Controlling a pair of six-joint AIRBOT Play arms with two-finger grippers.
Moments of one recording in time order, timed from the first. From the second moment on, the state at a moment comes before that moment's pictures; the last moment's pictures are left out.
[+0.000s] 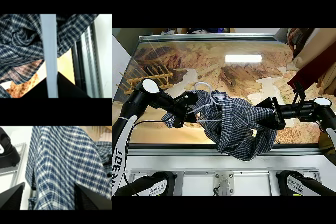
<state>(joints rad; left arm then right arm) -0.12 -1.30 1.14 0.95 -1.55 0.03 -0.19 -1.22 0.82 -0.20 1.68 -0.19</state>
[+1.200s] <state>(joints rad) -0.12 -1.30 1.14 0.94 -1.54 0.03 -0.18 -1.22 0.82 -0.20 1.63 -0.58</state>
